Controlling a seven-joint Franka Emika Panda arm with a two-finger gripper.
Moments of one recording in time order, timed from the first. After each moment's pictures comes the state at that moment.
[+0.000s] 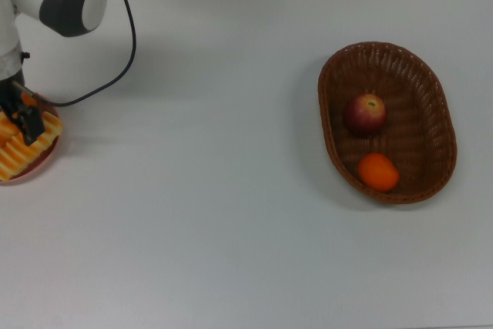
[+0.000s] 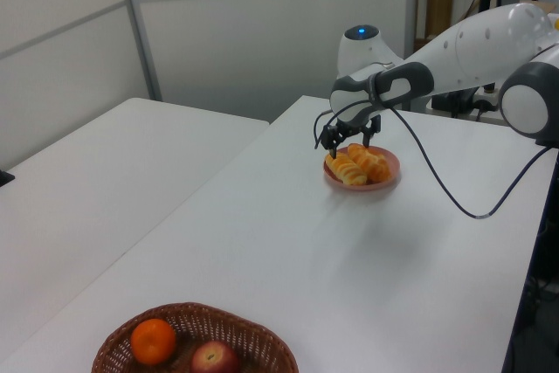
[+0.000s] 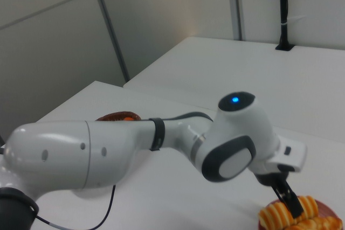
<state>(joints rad) -0.19 0.48 -0.19 -1.60 -0.03 2.34 0.22</state>
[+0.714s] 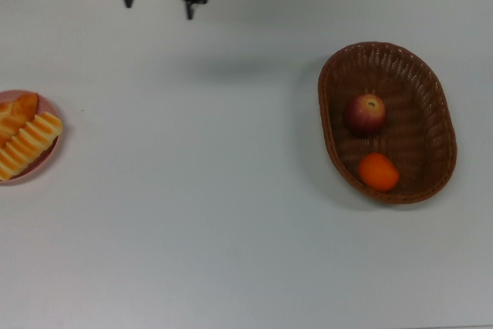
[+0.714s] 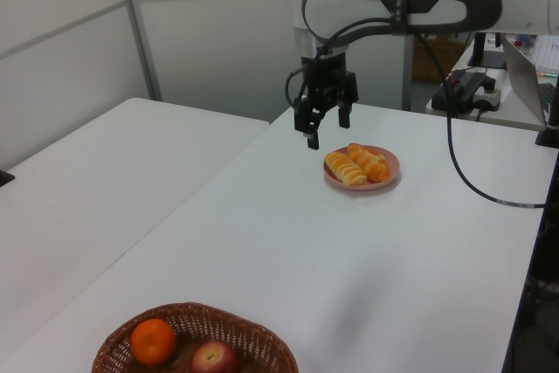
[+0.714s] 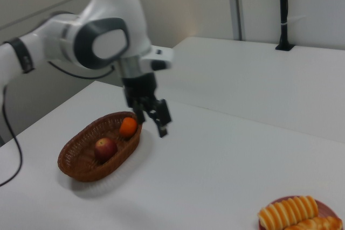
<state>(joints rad) 0.08 0.07 -0.07 -1.57 -0.02 1.61 0.13</state>
